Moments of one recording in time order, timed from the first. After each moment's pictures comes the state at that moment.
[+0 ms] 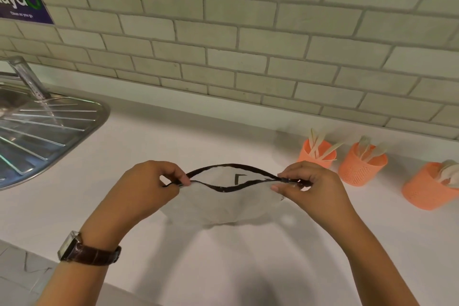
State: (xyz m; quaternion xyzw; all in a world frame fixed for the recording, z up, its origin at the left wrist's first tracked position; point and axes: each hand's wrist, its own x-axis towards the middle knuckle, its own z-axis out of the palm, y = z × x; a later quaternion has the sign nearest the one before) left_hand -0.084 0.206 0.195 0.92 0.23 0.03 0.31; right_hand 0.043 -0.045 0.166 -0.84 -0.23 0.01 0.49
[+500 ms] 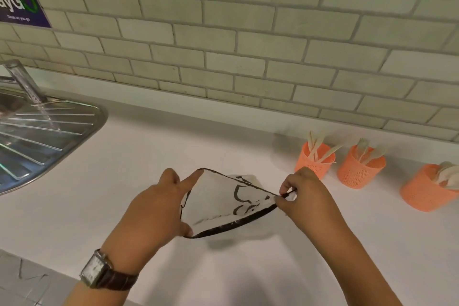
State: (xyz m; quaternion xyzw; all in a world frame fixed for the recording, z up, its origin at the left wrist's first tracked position) left_hand -0.083 0.184 0.183 0.98 0.16 -0.07 0.09; right_hand 0.040 -0.033 0.153 -0.94 -0.20 0.01 0.26
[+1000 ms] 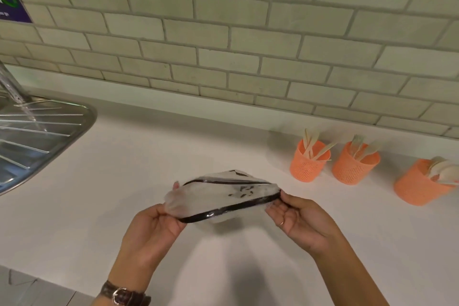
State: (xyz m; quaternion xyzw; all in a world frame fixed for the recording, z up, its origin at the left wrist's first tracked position) left_hand -0.075 0.202 0.110 0.12 0.22 0.05 0.97; right_hand 0.043 -0.037 0.128 -0.34 0.16 0.40 0.84
